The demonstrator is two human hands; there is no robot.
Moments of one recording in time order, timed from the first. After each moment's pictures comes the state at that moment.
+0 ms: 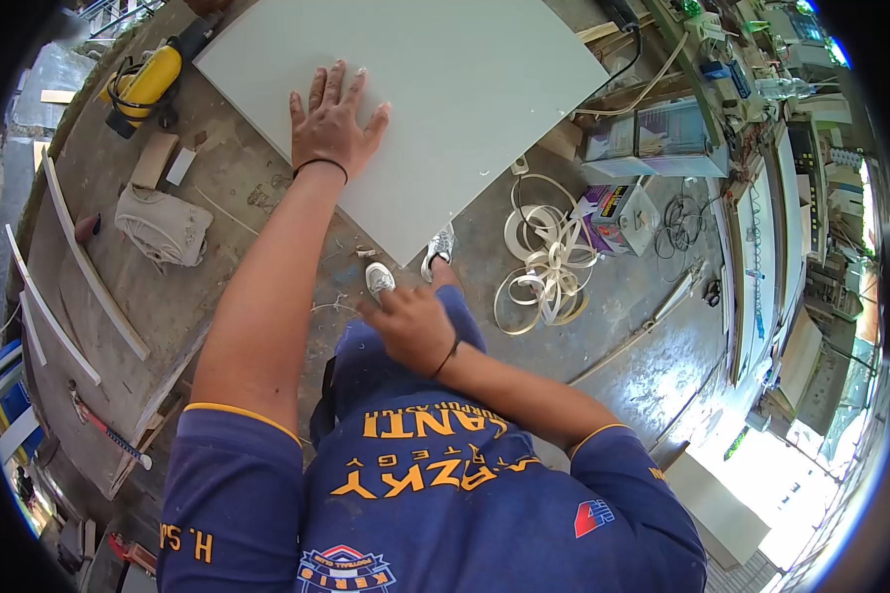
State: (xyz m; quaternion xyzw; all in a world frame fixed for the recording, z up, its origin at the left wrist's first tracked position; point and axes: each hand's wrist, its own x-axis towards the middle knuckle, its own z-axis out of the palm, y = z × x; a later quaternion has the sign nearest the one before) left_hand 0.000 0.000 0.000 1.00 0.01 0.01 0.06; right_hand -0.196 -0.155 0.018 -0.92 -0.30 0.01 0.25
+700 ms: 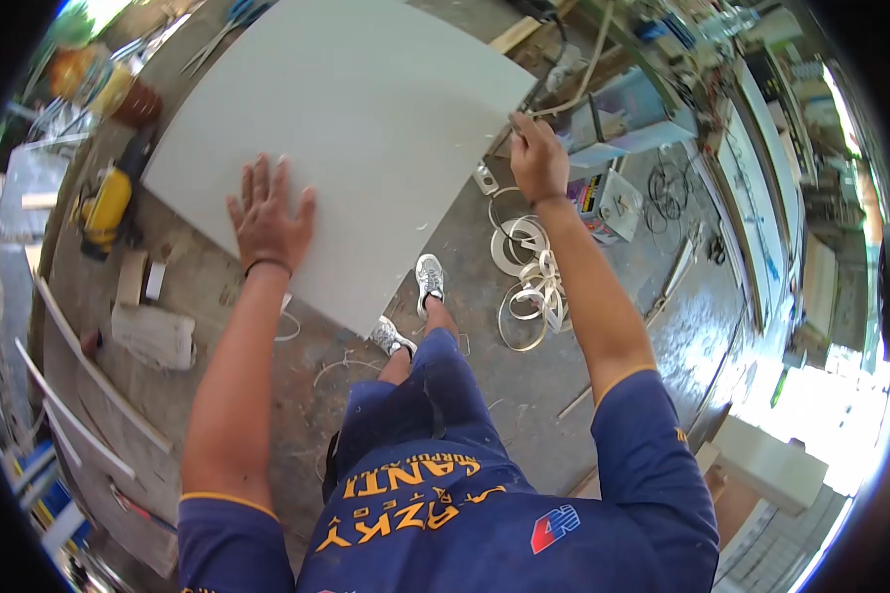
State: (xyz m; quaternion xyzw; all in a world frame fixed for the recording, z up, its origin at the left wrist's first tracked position) left_hand 0.002 0.004 -0.005 1.00 -0.01 0.04 0.06; right_hand 0.024 -0.362 -0.005 -0.94 -0.02 -0.27 0.23
